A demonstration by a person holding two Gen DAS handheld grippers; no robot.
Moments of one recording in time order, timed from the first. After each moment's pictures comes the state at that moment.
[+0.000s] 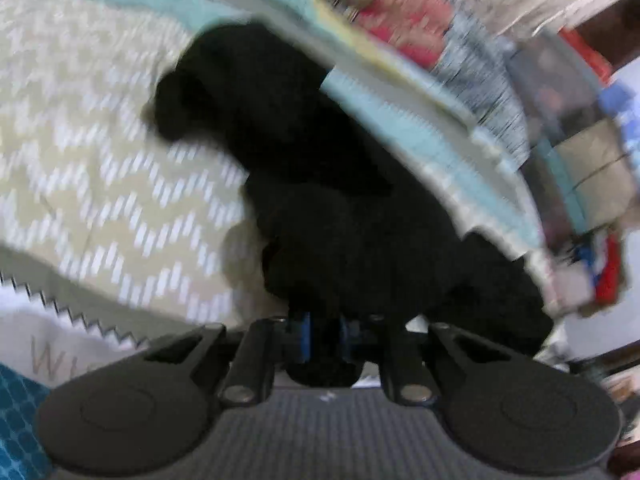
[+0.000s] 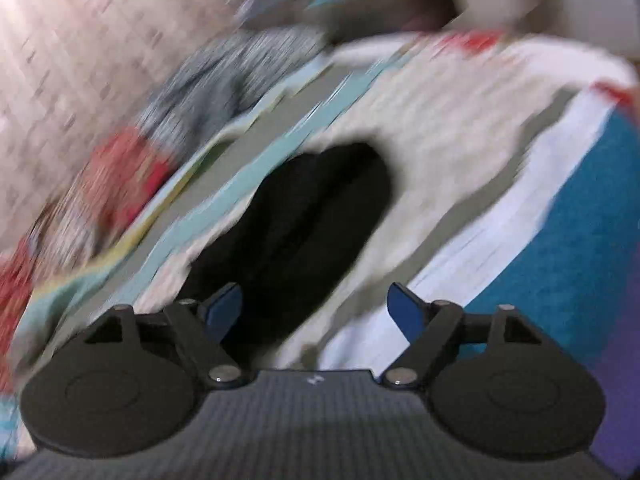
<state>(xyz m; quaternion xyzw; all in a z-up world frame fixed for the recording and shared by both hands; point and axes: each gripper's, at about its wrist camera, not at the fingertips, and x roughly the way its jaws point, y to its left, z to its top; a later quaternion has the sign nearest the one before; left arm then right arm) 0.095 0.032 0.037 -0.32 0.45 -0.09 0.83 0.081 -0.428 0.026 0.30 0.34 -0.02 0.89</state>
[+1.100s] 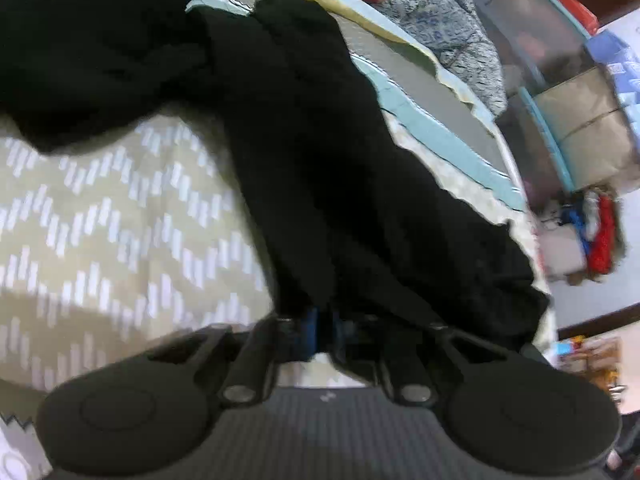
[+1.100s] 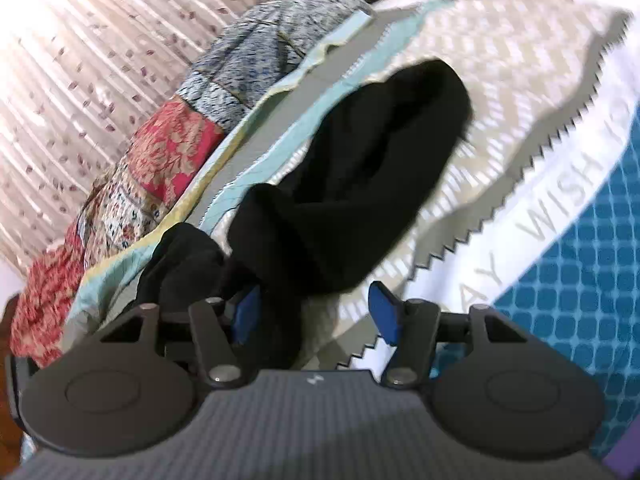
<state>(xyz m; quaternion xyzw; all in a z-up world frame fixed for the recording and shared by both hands) 0.152 -0.083 0.010 -0.29 0.50 -0.15 0.80 0.088 -0.434 0.020 0.31 0.31 0.02 0.90</state>
